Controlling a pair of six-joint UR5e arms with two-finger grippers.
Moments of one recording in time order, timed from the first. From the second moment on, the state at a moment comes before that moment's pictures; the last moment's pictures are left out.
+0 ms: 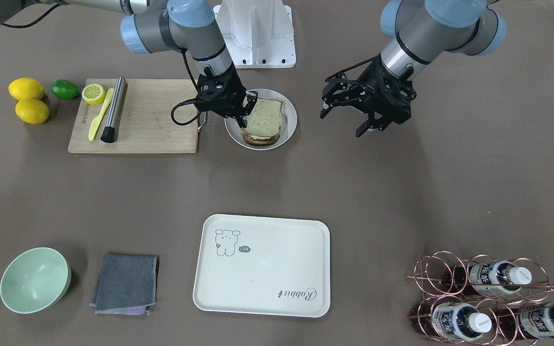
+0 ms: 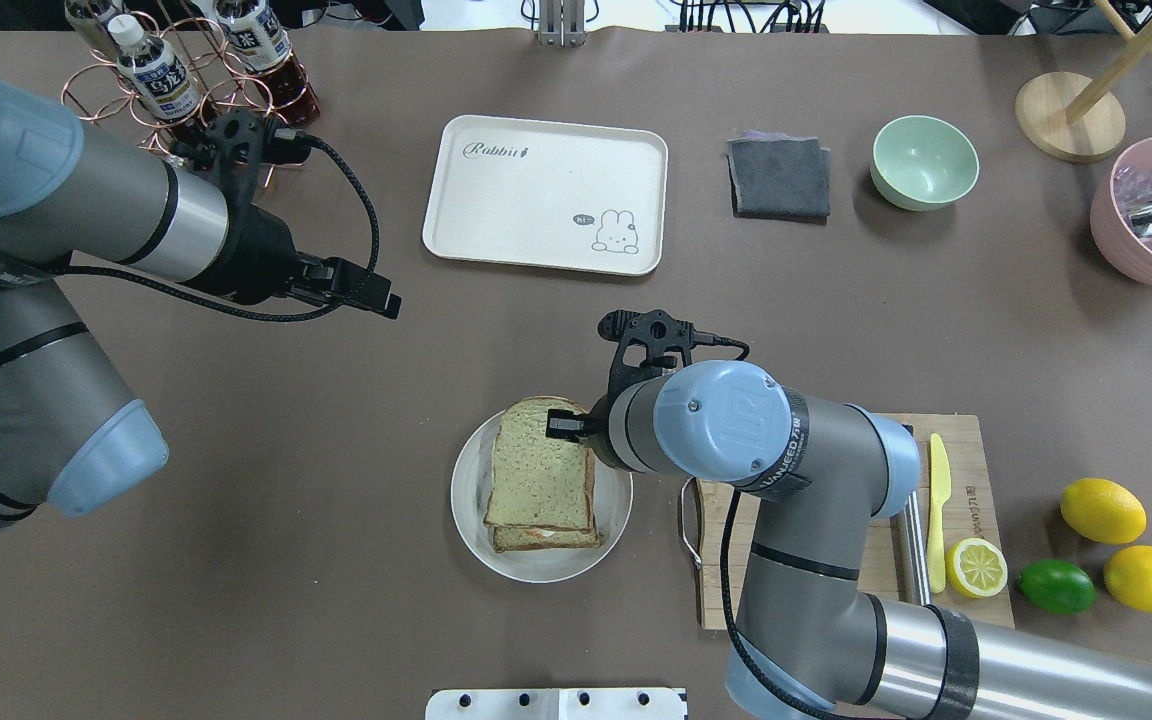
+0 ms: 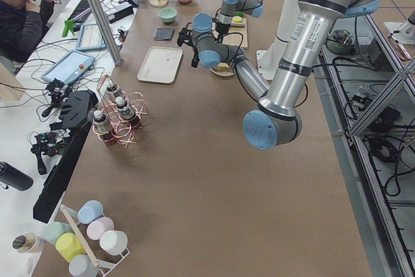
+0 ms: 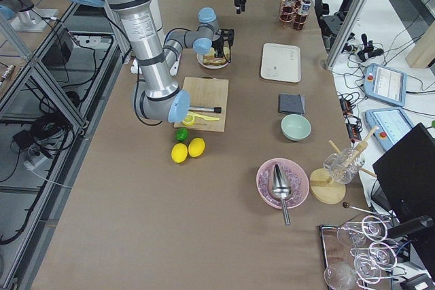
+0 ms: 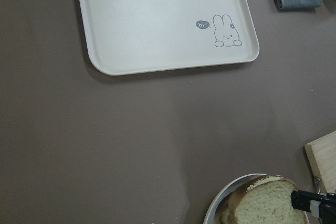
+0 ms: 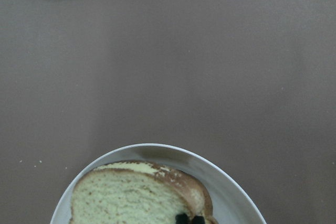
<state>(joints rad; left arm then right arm) -0.77 -1.96 -1.89 -2.02 -2.15 -0.97 0.35 -1.02 1.76 -1.25 1.66 1.45</state>
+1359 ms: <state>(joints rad) -0.76 -2.06 -1.84 -2.04 -2.22 -0.96 0.66 -1.11 1.85 -1.44 1.90 1.29</state>
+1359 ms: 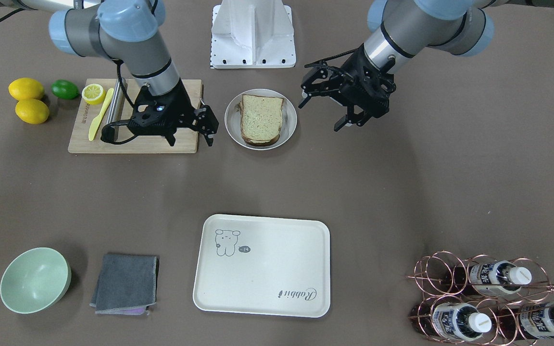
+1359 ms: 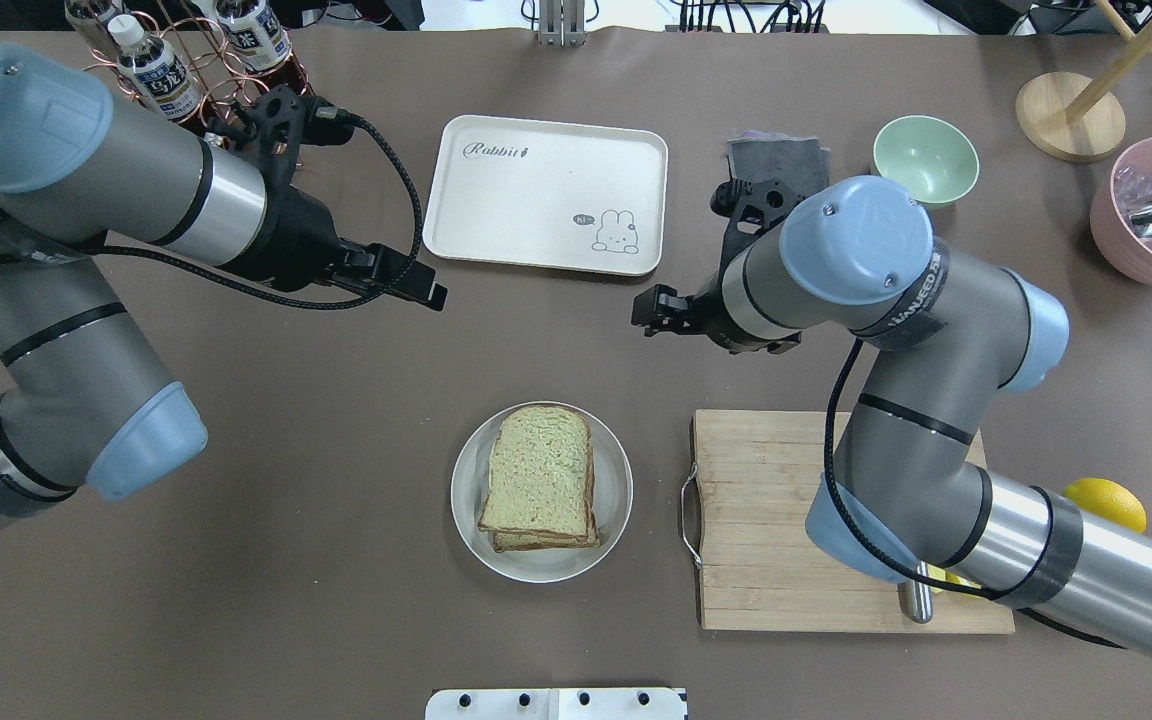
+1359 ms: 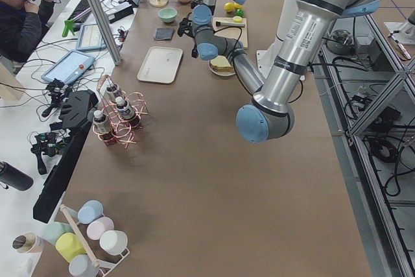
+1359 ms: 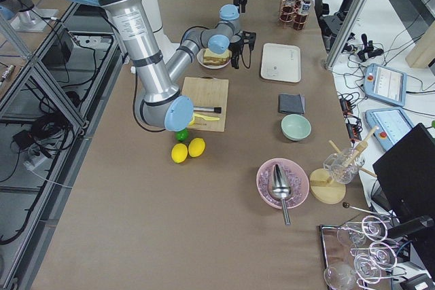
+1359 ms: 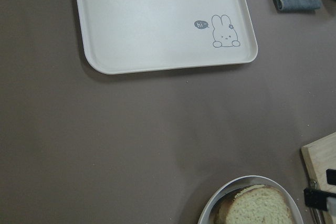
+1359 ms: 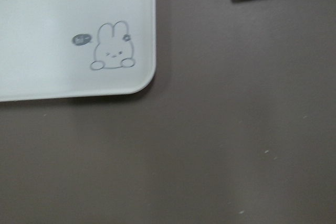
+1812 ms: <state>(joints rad) -0.74 -2.01 -1.82 -2.04 -2.23 -1.00 0.86 -1.26 1.87 -1.45 2.03 0.98</state>
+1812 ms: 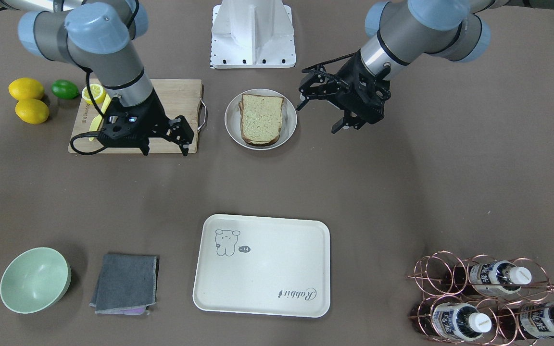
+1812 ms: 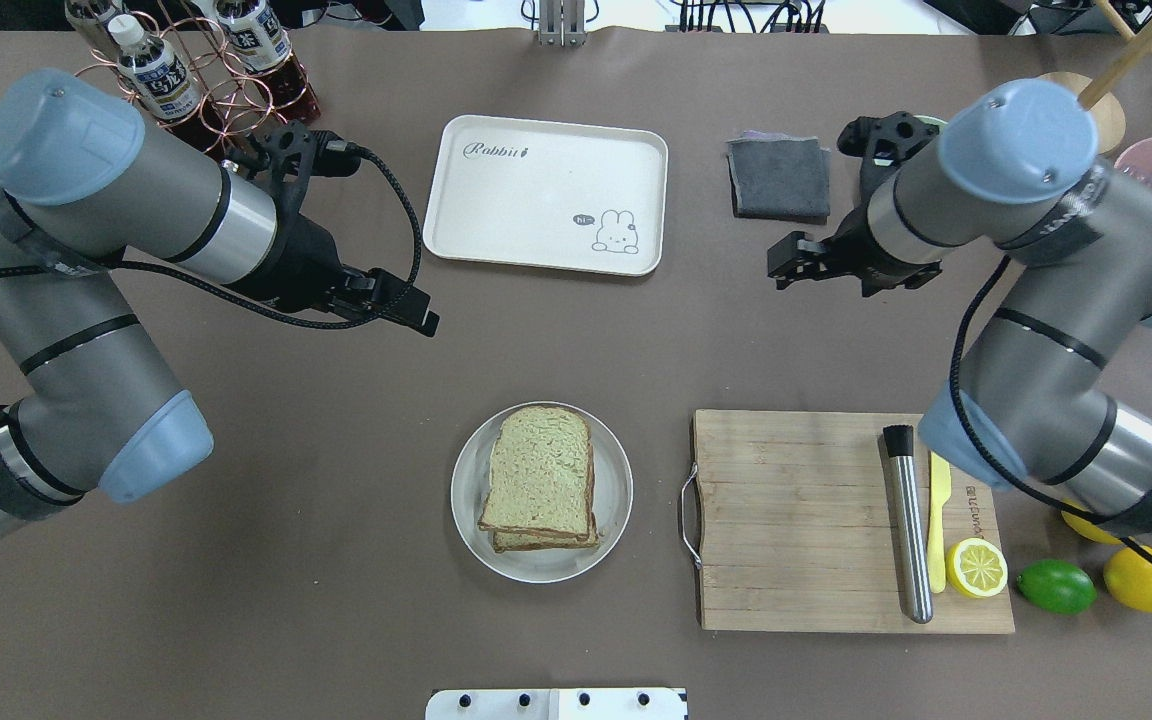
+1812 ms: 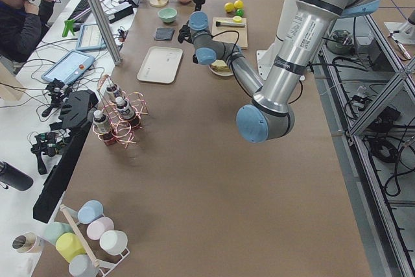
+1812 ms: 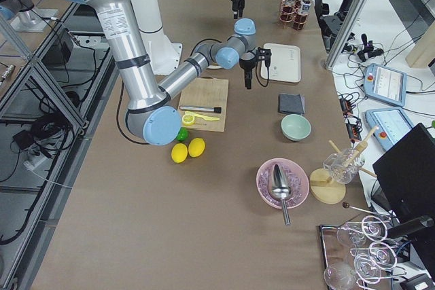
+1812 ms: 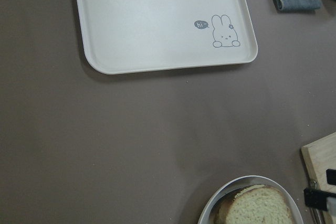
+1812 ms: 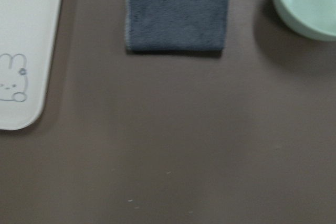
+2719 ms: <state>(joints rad) -0.54 -1.98 -1.82 -2.04 -1.98 -1.18 1.47 -1.71 1.78 -1.50 2.29 -0.02</state>
